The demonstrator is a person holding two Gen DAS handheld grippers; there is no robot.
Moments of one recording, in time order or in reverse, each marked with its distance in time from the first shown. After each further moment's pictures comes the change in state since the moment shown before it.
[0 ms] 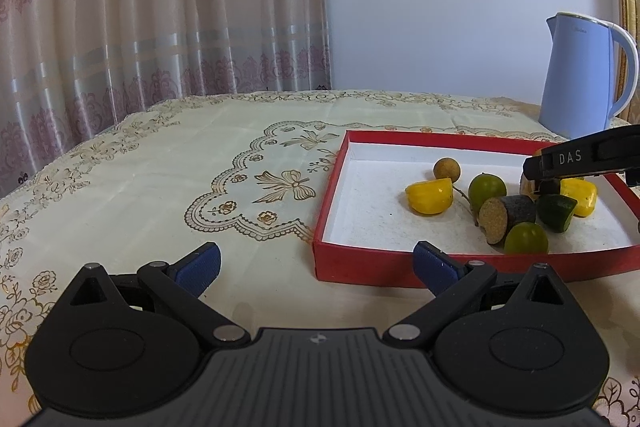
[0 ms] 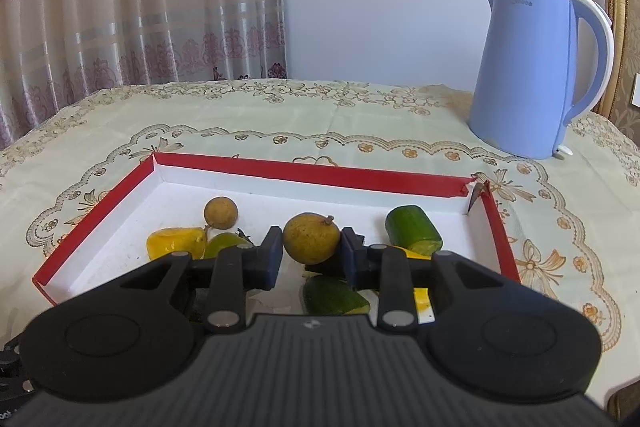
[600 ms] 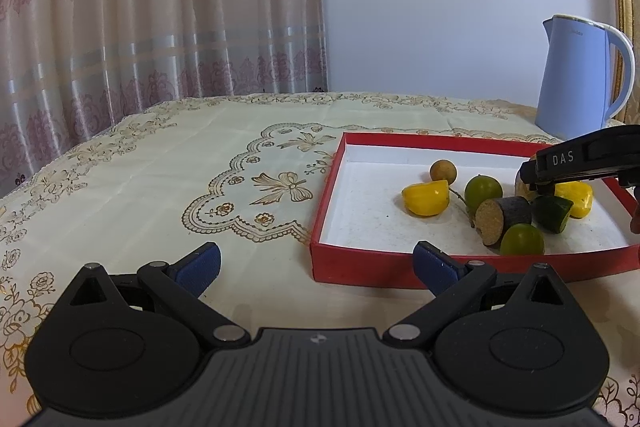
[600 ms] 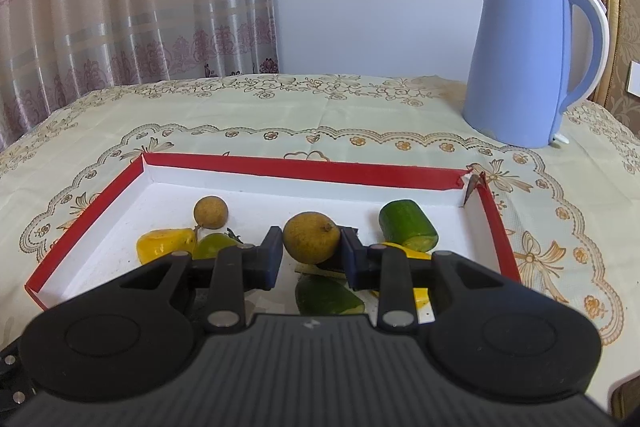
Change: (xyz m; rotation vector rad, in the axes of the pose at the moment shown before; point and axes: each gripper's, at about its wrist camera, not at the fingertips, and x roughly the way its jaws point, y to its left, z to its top) left arm 0.000 0.001 0.000 -0.001 -0.006 -0.012; right arm 0.004 -0.004 0.000 0.025 0.014 -0.009
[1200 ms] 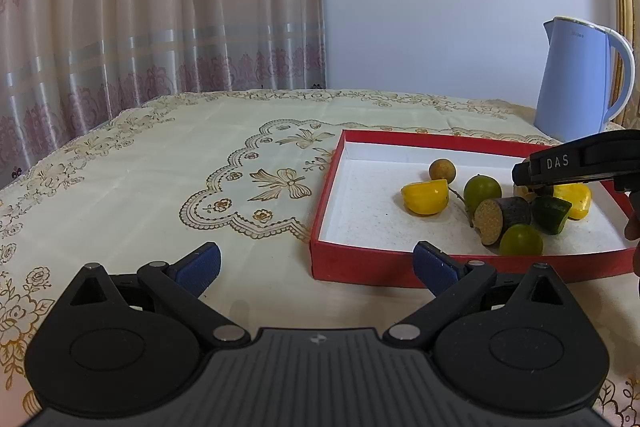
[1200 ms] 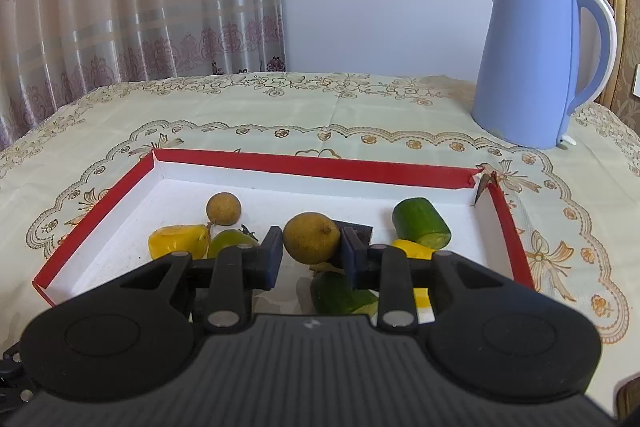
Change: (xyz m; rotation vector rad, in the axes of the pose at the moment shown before) left arm 0.001 0.002 -0.001 -0.015 0.008 -0.011; right arm 0.000 0.007 -0.001 -0.013 0.000 0.016
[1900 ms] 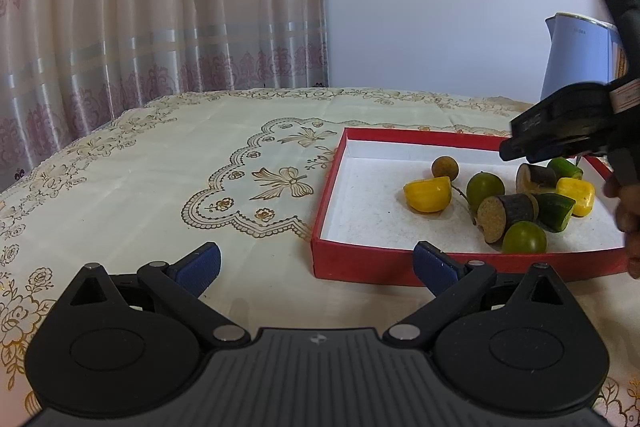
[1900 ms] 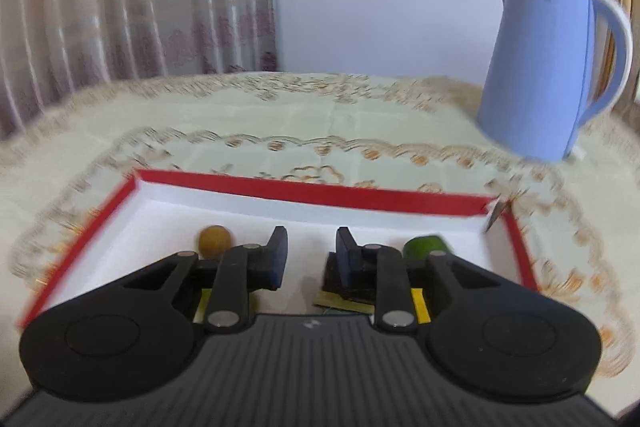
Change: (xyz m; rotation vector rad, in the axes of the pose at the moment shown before) left arm 0.001 -0.002 -0.001 0.010 0.004 0.011; right arm 0.020 -0.002 0.023 0.055 0.031 0.027
